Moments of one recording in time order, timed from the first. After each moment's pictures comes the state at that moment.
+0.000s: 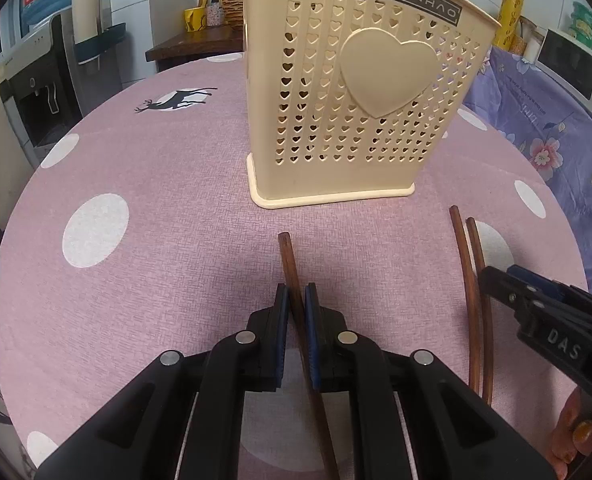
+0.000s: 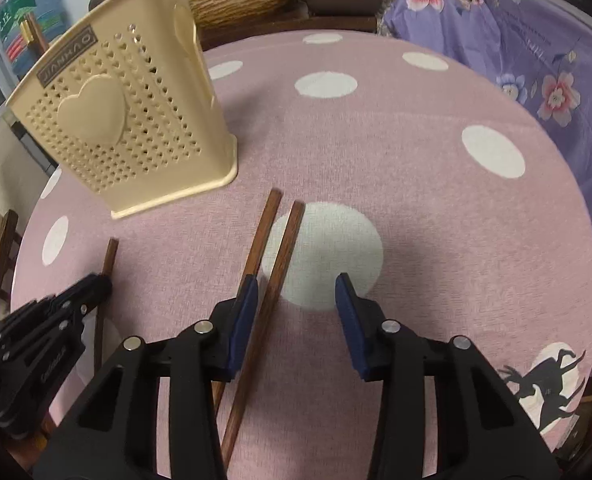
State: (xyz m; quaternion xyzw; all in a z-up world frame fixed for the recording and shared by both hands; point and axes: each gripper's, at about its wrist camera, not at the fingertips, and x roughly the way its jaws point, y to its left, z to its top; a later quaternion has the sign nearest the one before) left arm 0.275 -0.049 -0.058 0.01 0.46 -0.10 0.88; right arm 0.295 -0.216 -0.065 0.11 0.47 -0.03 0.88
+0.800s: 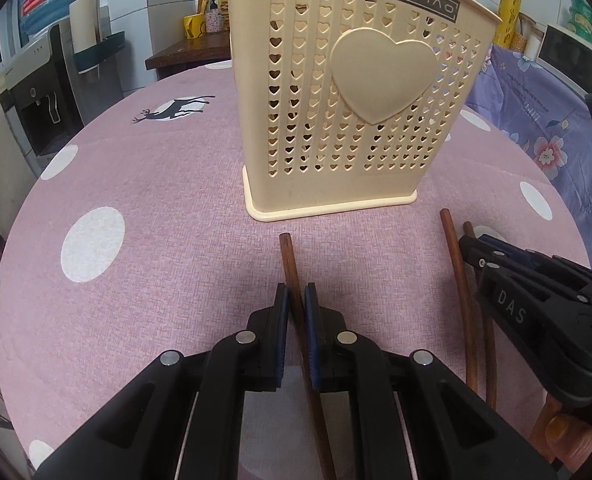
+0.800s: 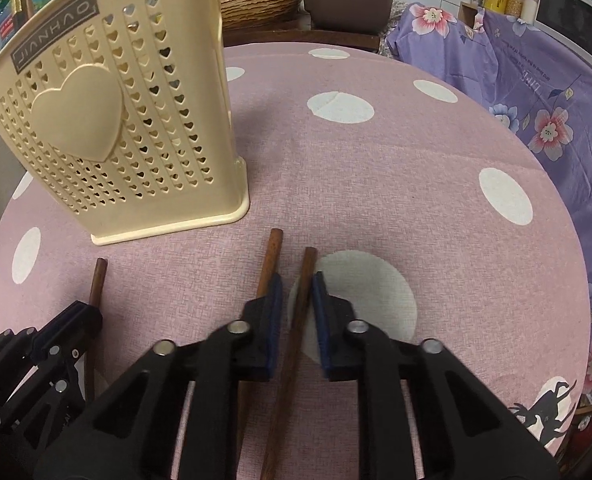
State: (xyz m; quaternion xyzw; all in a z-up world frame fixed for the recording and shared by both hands) left arm 0.282 -0.055 -0.059 0.02 0.45 -0.09 0.89; right arm 0.331 -0.187 -0.067 0.06 0.46 -0.06 0.88
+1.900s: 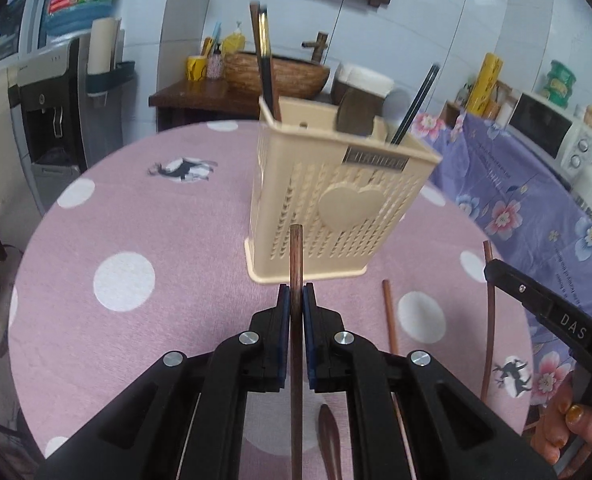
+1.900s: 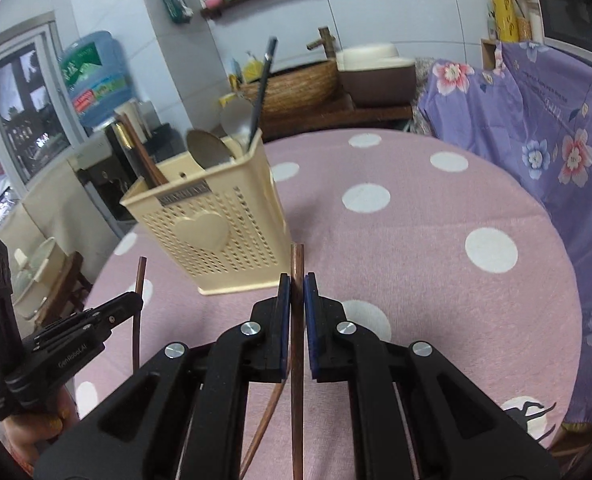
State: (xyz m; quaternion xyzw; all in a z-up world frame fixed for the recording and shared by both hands) left arm 0.249 -0.022 0.019 -0.06 0.36 -0.14 0.92; right arm 0.260 -0.232 0.028 0.14 0.33 0.06 0.93
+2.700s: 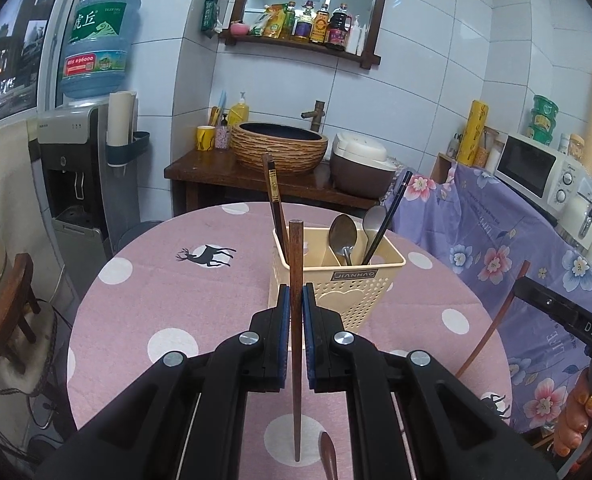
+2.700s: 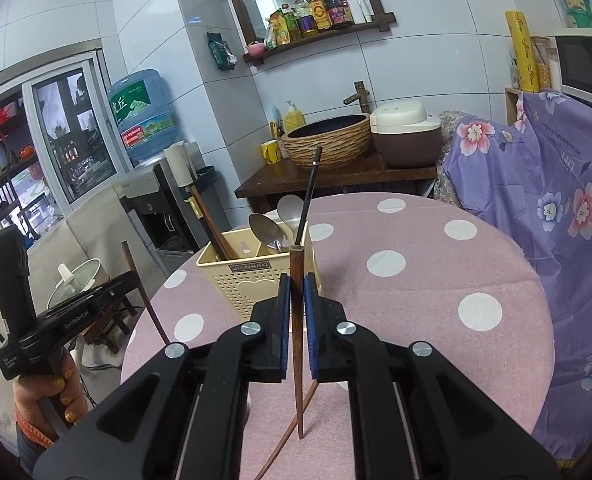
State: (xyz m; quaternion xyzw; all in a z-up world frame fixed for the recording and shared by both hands) left arm 0.223 -0.001 0.098 -0.05 0.27 -0.12 0.95; right arm 0.223 -0.253 0.113 0.13 0.26 0.12 0.95
